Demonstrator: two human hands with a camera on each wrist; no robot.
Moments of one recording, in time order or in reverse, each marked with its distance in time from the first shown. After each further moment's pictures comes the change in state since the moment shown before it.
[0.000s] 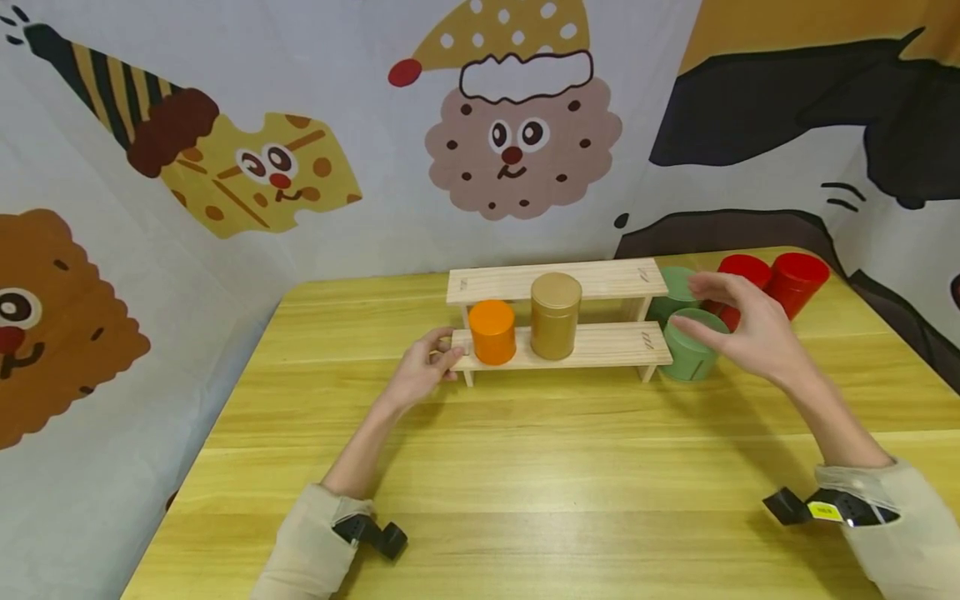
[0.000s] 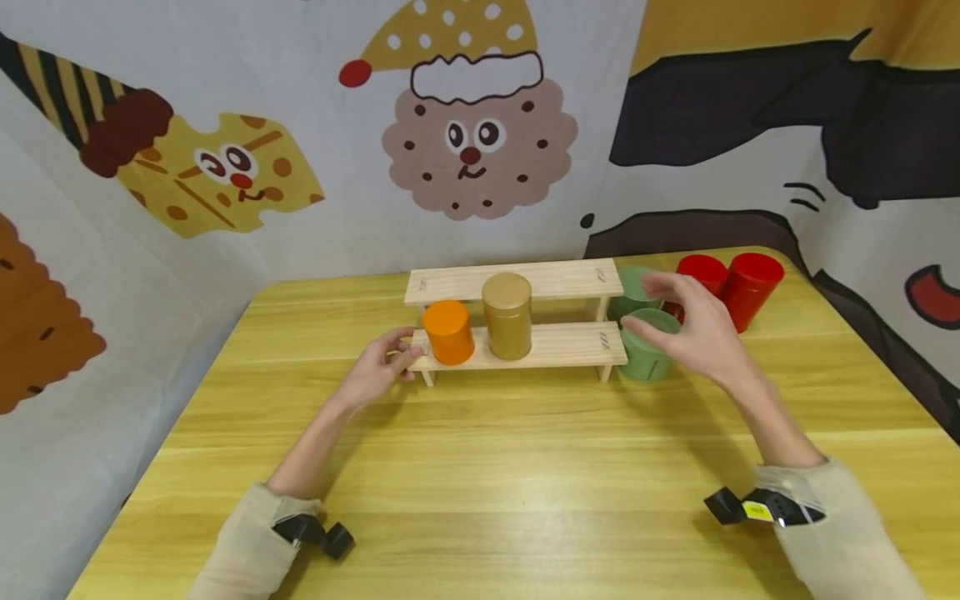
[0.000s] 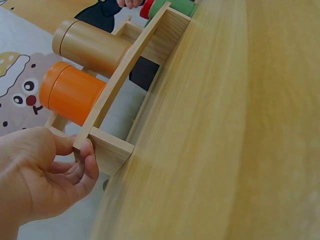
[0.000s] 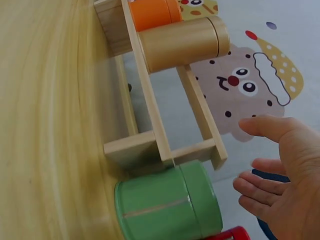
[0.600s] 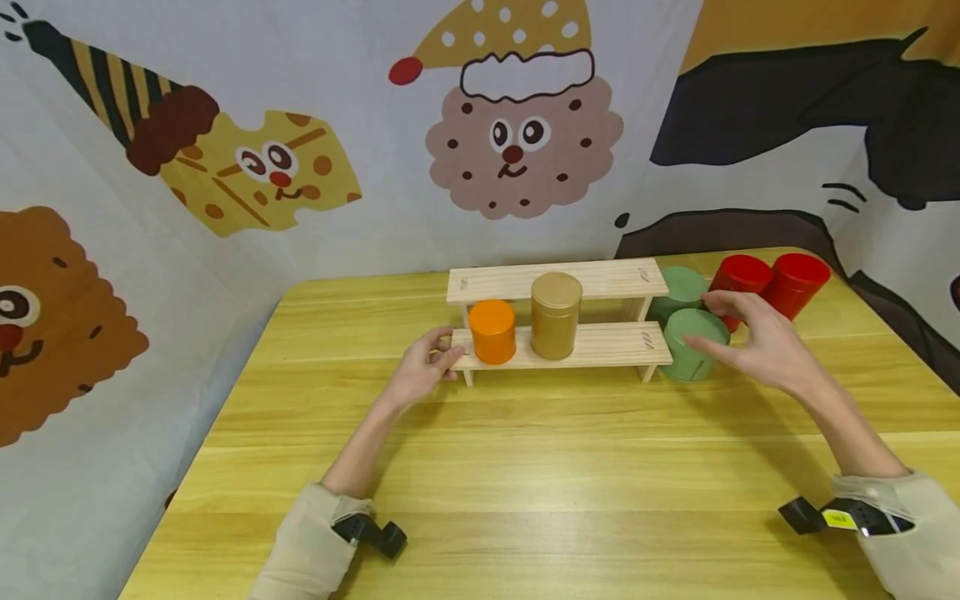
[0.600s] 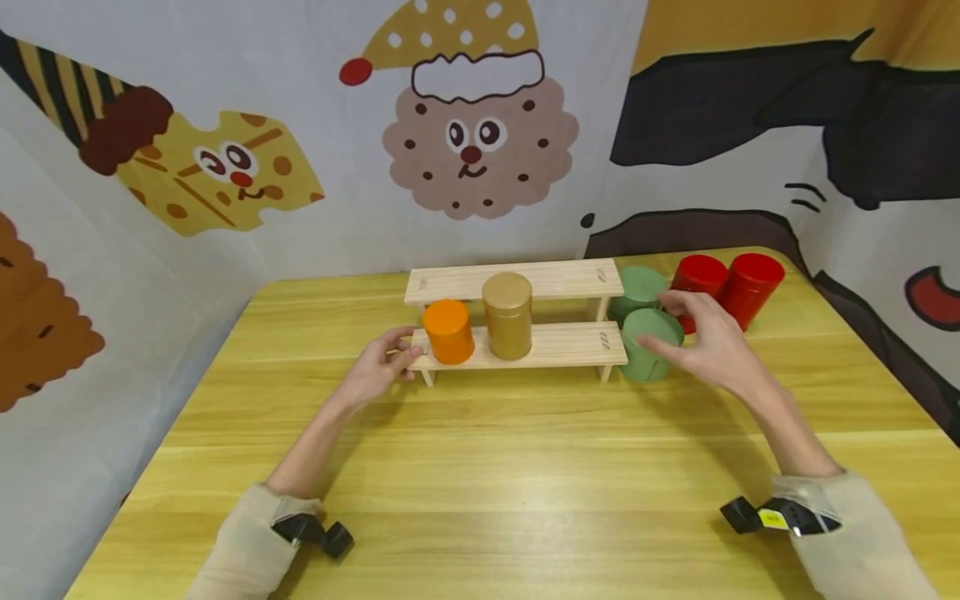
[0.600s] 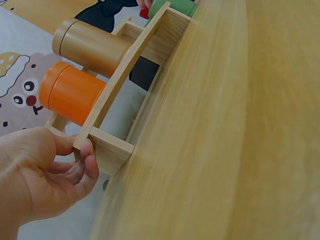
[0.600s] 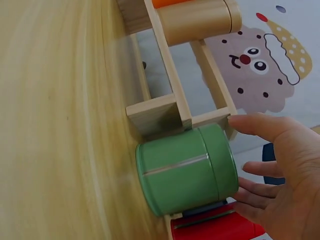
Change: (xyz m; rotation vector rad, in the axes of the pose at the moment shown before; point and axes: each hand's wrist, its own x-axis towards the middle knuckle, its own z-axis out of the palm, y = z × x) left_hand 0.001 -0.001 0.000 -0.001 -0.004 0.006; right_hand -0.008 0.028 -0.003 -0.072 -0.099 0.037
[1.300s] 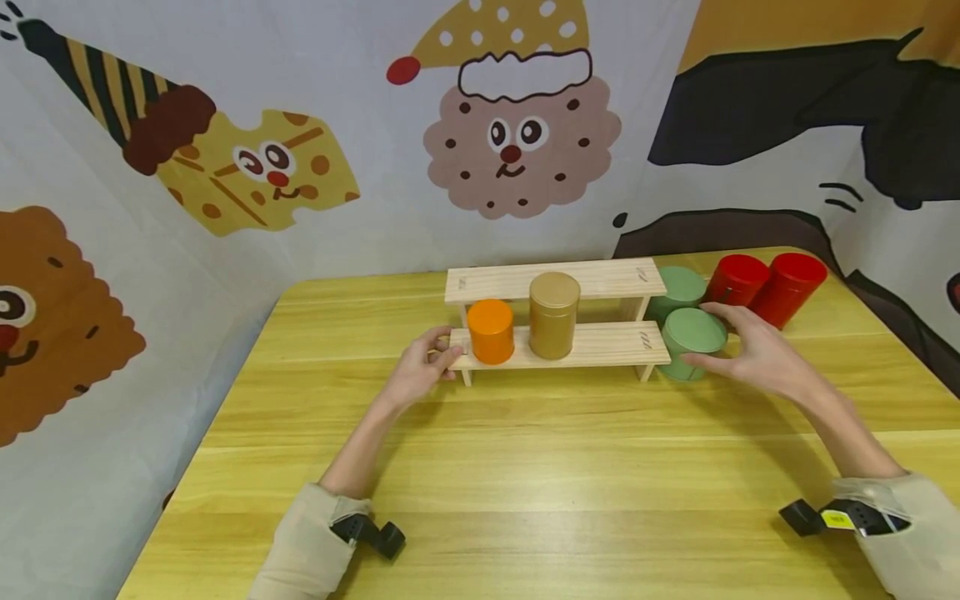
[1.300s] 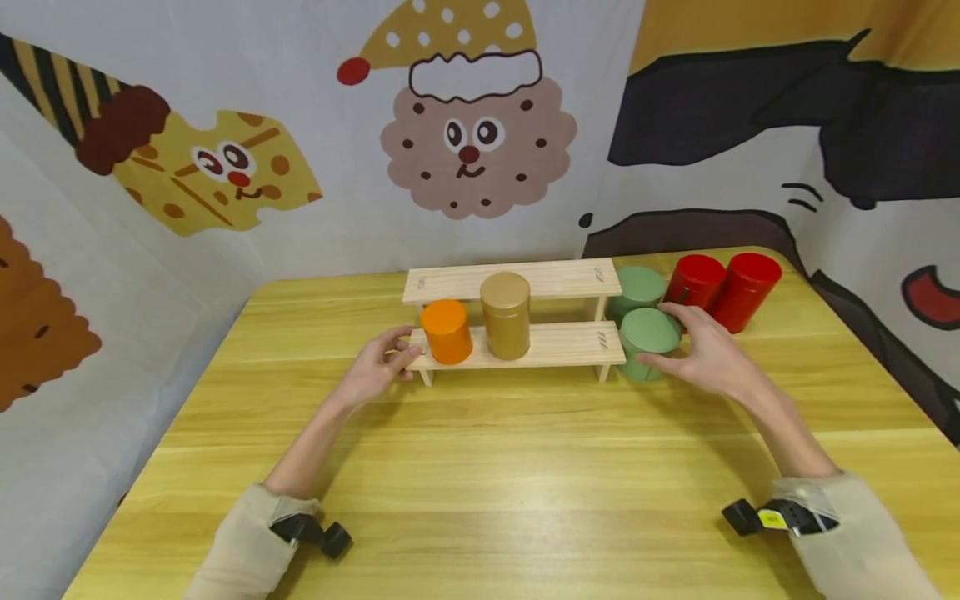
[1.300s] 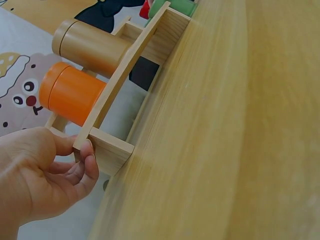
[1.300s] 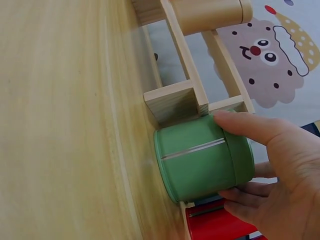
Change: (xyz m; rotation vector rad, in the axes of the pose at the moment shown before) left_hand -0.001 0.001 0.000 -0.008 -0.005 0.015; right_hand -0.002 0.018 0.006 -0.046 -0.081 -0.028
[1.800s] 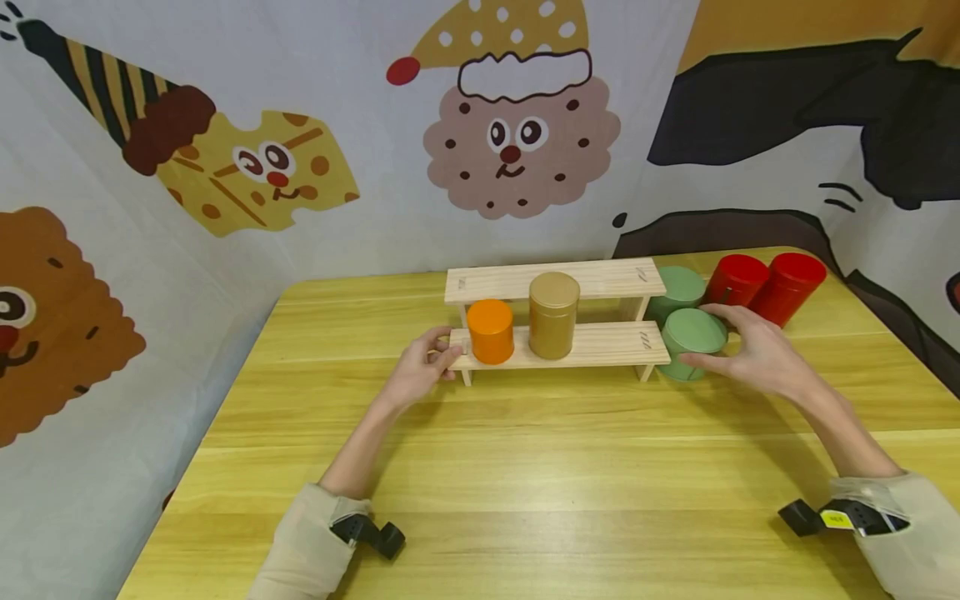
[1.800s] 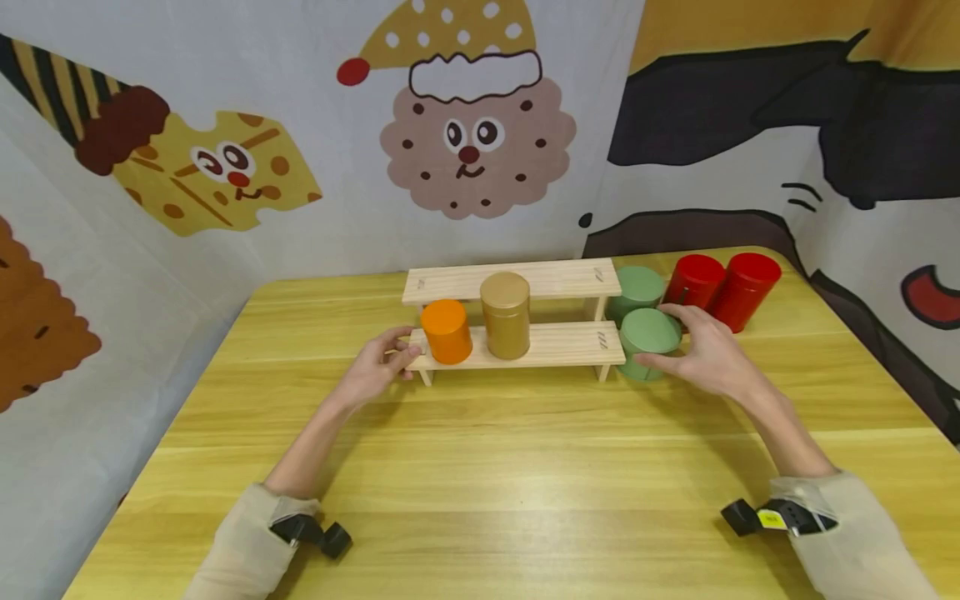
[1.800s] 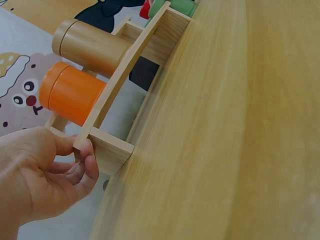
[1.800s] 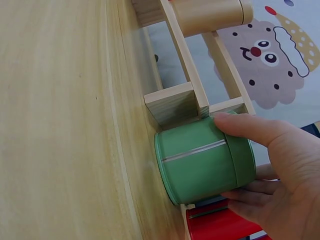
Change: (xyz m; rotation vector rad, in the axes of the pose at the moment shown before) left_hand 0.001 0.000 0.000 -0.002 -0.005 -0.020; right_hand 0.000 -0.002 0.001 -0.030 0.041 0.001
